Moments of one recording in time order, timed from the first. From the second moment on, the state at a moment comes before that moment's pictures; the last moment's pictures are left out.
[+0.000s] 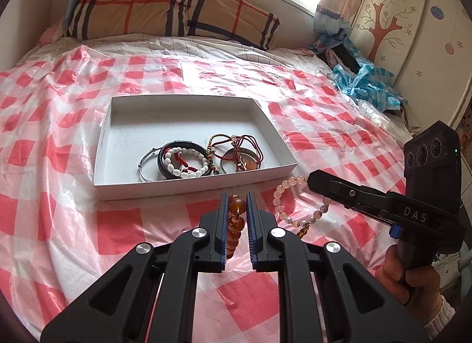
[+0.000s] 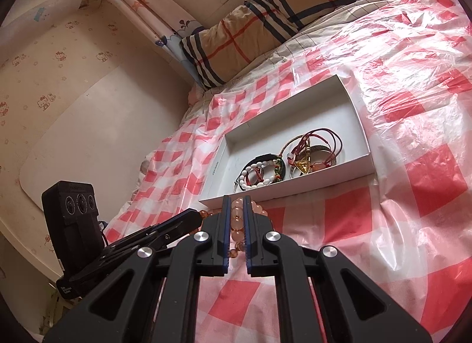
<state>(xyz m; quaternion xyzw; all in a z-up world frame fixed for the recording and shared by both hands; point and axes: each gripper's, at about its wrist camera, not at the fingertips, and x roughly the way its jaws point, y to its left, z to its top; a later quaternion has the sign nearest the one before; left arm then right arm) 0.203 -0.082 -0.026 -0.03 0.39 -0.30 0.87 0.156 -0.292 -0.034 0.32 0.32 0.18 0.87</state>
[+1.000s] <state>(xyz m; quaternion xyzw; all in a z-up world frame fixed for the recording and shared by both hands) 0.231 -0.106 0.002 -0.02 0.33 -0.30 0.90 0.201 -0.302 -0.019 0.33 0.28 0.19 0.88</state>
